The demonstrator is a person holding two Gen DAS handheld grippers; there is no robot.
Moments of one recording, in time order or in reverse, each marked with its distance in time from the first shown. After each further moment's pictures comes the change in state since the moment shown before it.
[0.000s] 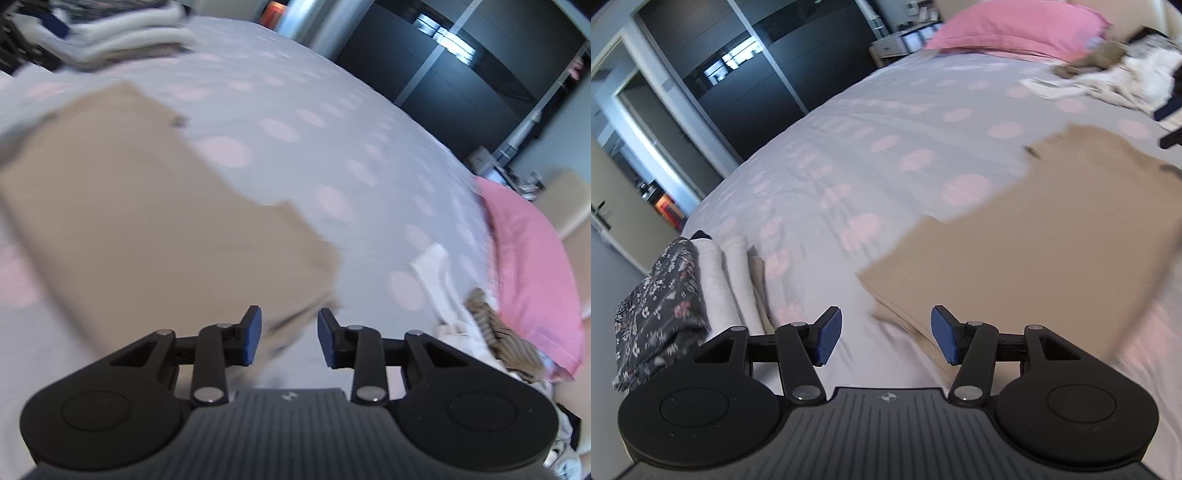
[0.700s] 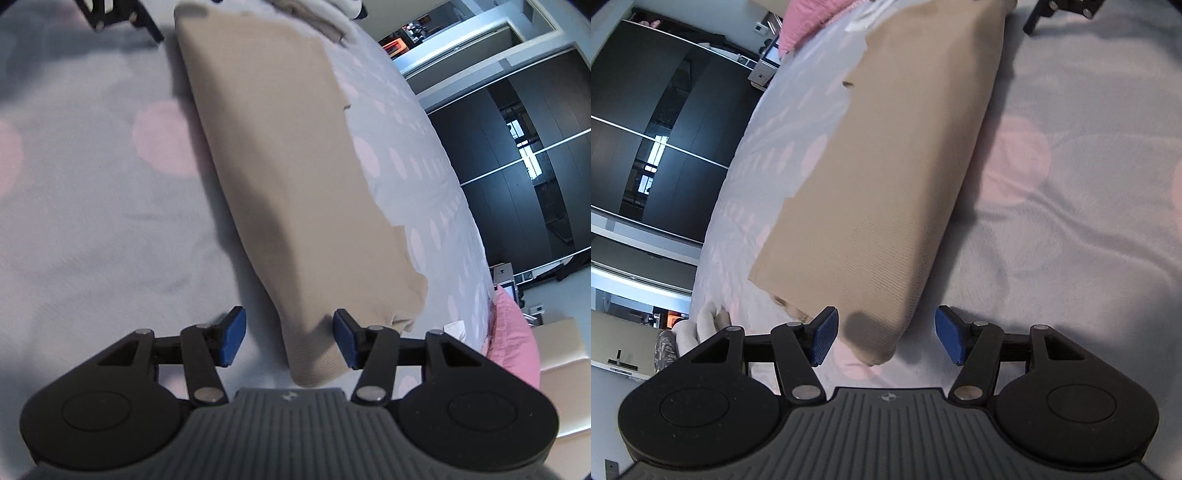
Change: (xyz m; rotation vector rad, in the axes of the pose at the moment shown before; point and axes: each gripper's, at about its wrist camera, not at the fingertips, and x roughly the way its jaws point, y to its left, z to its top) left arm 0.026 -0.140 -0.071 0.565 0.037 0.059; right arm 0.000 0.120 -0.057 -0.506 -0.011 -0.061
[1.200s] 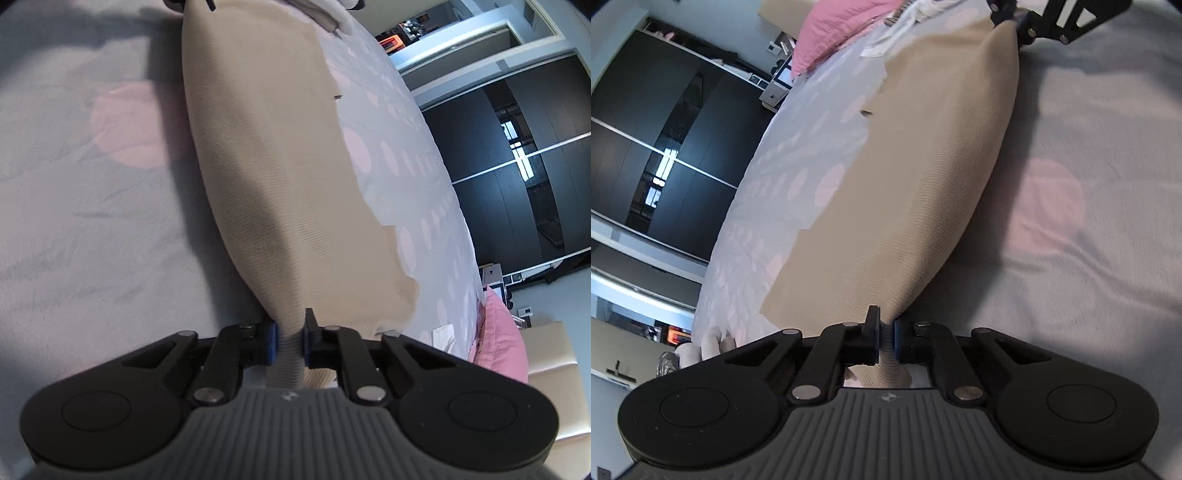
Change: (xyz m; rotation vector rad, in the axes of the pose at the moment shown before) left arm -0.005 0.026 0.012 -0.056 -0.100 0.006; right arm 0.016 -0.019 0.012 0.013 0.016 -0.036
